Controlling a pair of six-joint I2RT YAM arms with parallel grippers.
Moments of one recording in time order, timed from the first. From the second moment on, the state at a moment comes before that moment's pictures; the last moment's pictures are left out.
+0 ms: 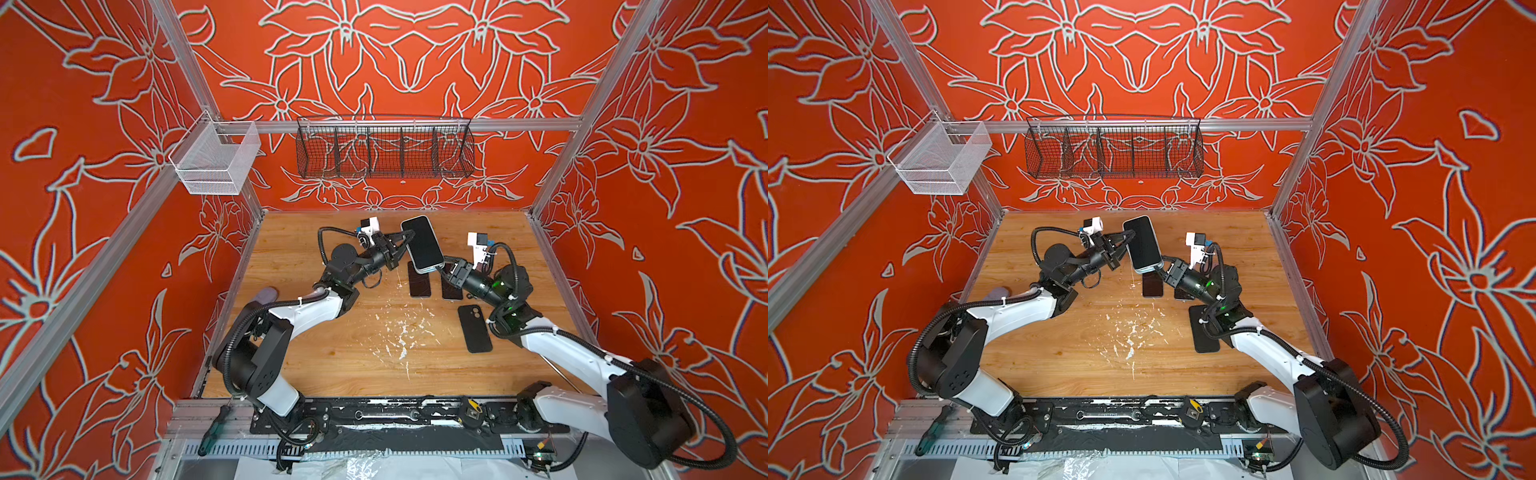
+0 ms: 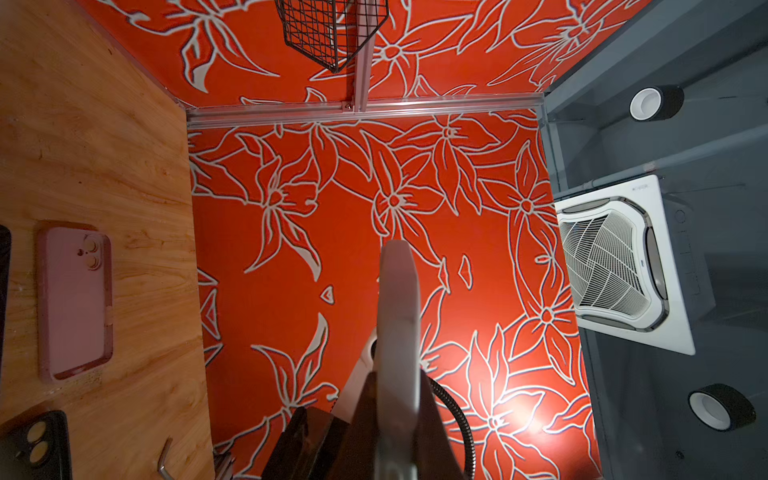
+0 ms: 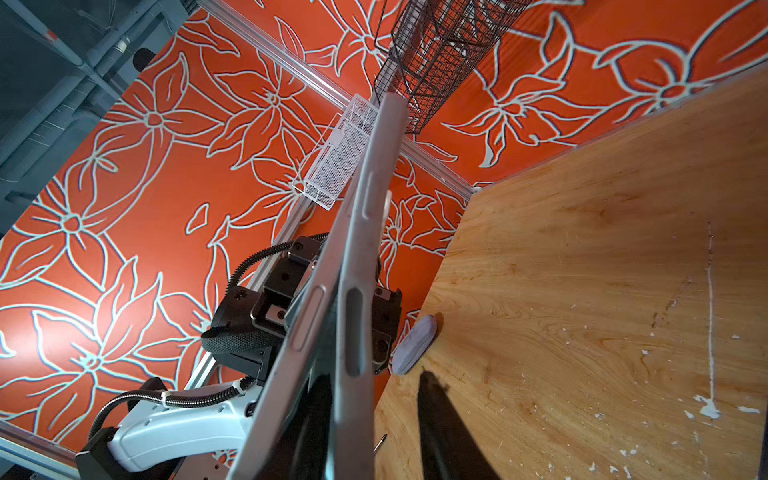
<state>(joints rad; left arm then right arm) -0.48 1.58 0.88 0.99 0.49 -1.63 0.44 1.18 0.58 0.74 -0.52 1.08</state>
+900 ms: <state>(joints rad) -0.49 1.64 0.90 0.97 0.49 -1.59 0.43 1.19 0.58 0.75 -0.51 1.14</state>
